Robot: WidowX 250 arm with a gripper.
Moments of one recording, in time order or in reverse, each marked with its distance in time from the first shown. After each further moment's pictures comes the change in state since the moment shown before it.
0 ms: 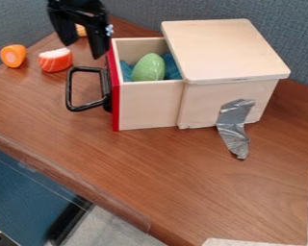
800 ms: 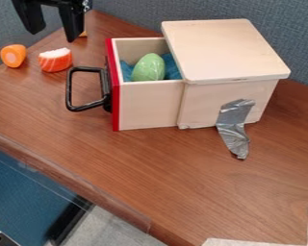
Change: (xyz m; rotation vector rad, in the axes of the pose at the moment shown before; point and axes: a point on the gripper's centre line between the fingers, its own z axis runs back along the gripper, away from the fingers) arm -0.029 0.021 0.036 0.018 0.056 0.278
